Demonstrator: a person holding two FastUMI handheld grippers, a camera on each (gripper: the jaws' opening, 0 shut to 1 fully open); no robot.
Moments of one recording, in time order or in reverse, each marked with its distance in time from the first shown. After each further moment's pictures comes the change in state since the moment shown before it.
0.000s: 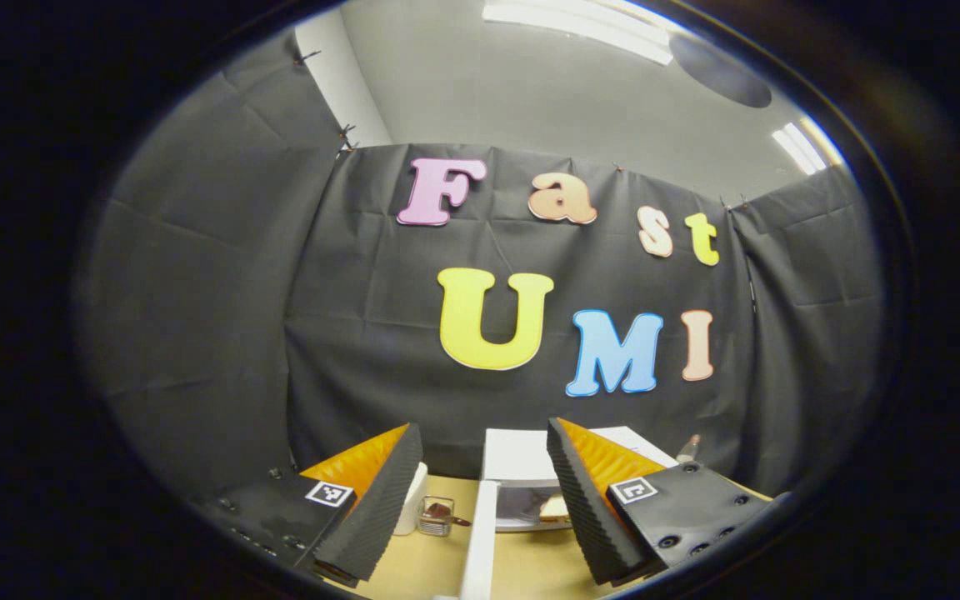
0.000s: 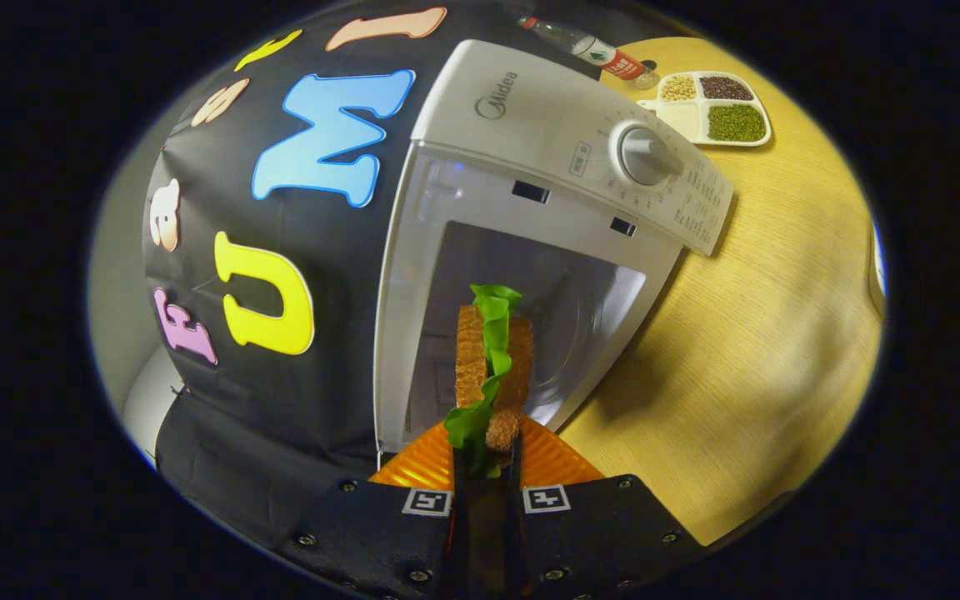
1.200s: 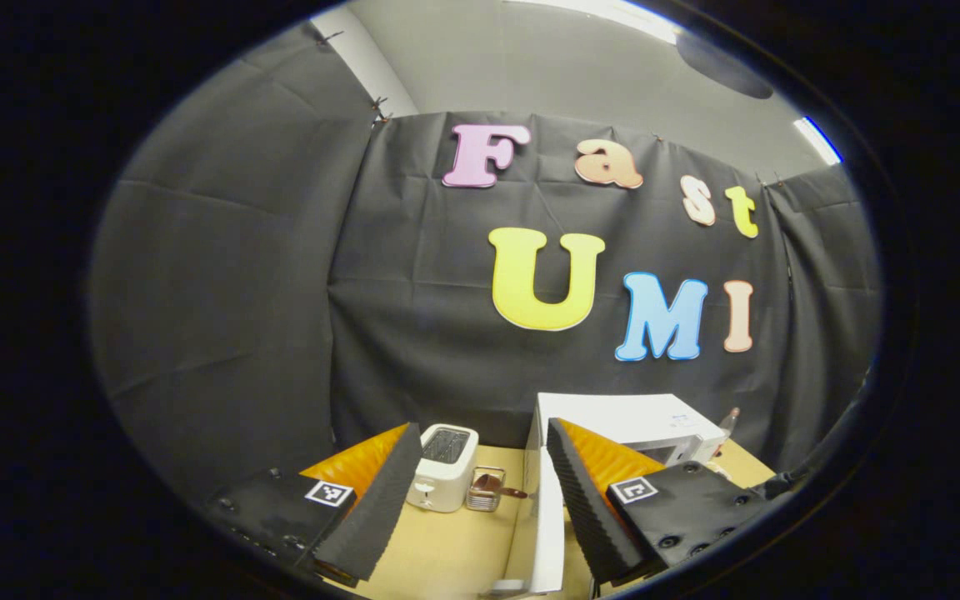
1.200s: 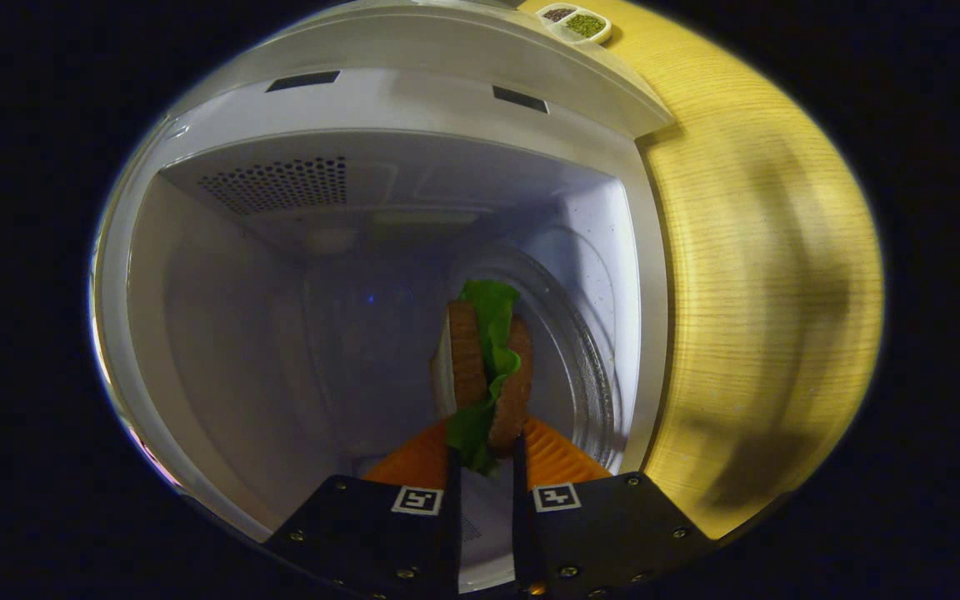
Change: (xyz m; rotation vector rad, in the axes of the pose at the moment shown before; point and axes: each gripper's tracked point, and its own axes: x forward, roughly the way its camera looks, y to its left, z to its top) left arm -0.008 0.071 -0.044 0.000 0.115 0.109; right arm 0.140 -0.031 0.025 0.404 -0.339 -0.126
